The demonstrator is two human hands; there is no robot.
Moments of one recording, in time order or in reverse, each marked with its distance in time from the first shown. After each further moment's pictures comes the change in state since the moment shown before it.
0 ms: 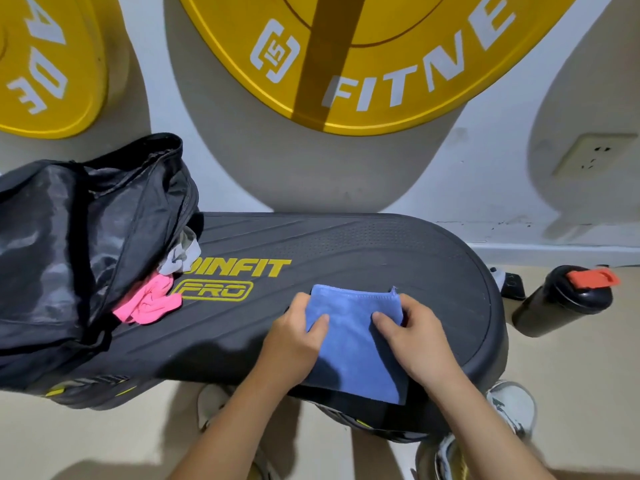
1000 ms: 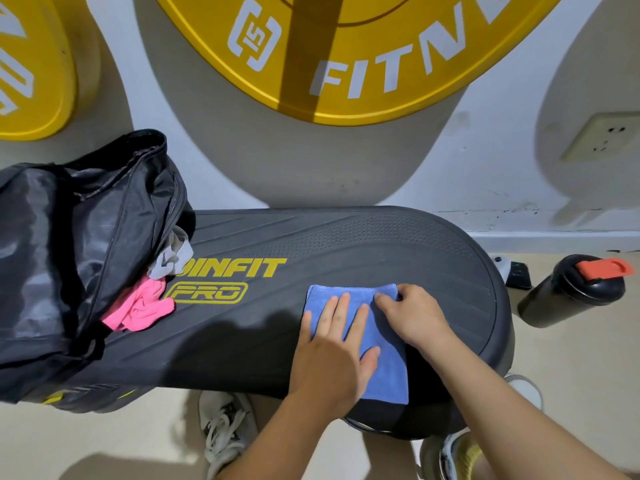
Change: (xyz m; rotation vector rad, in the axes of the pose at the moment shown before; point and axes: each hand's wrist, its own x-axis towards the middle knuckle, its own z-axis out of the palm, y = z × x) left_hand -0.006 -0.013 0.064 0.861 -0.049 0.394; right_hand 0.057 0.012 0.004 -0.276 -0.058 0.172
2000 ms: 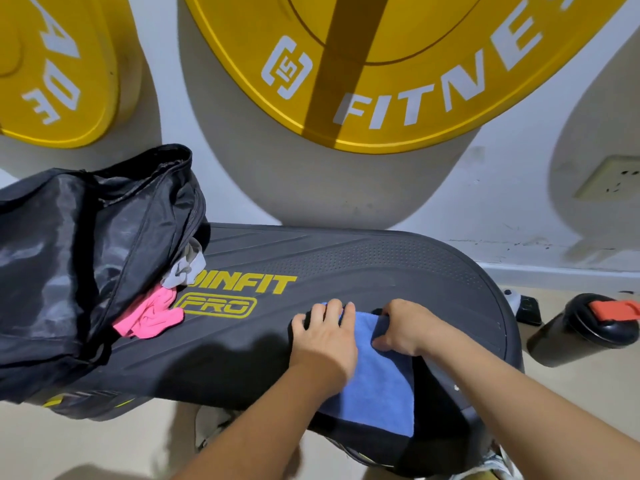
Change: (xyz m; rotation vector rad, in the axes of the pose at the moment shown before) left_hand 0.044 -0.019 -0.021 0.018 -0.181 -0.157; right_hand 0.015 -0.035 -0.015 -0.563 -0.308 -0.156
